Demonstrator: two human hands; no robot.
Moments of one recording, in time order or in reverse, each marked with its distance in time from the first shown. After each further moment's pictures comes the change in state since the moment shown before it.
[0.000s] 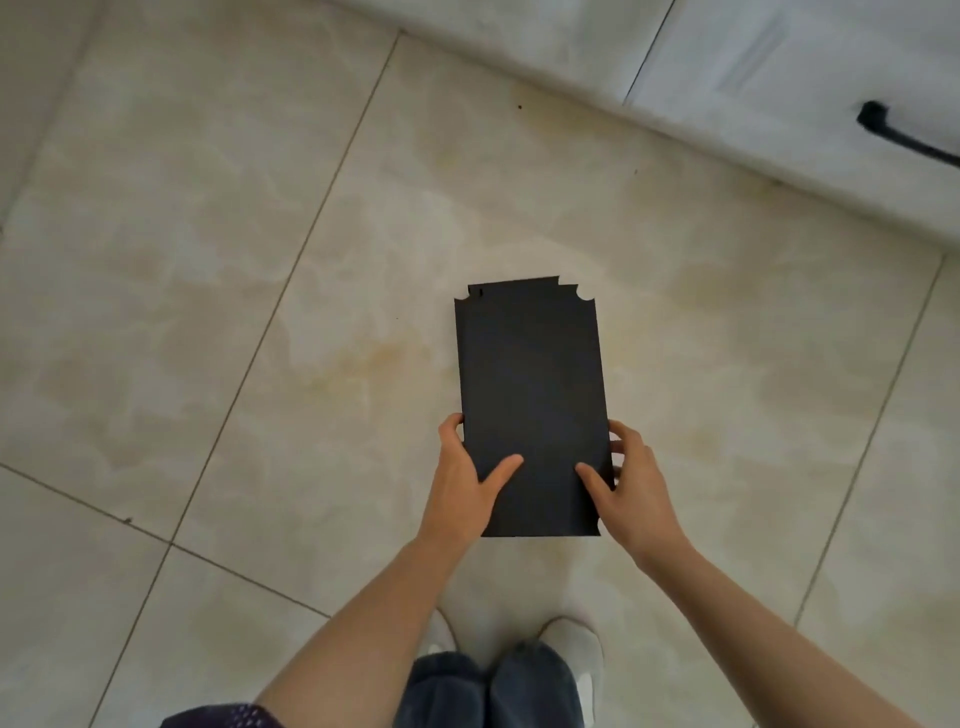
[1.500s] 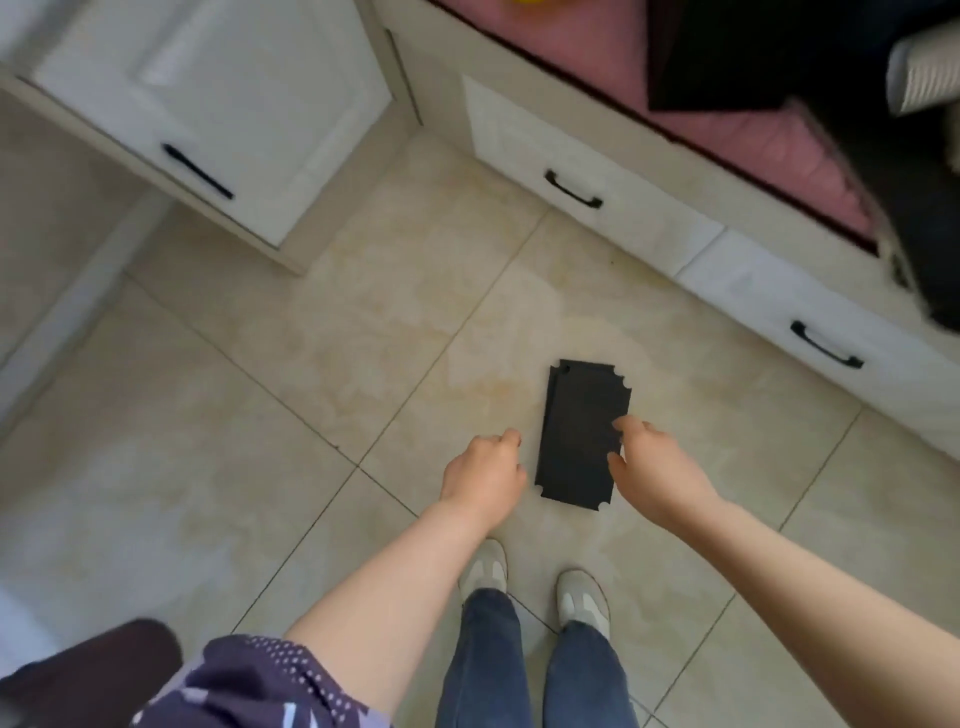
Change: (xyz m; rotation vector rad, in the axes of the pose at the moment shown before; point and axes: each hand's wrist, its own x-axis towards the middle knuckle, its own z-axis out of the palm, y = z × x) left_hand -0.279 0.251 -0.207 0.746 0.047 0.034; right_hand -0.247 -0.299 -0.155 -0.832 -0.187 -0.380
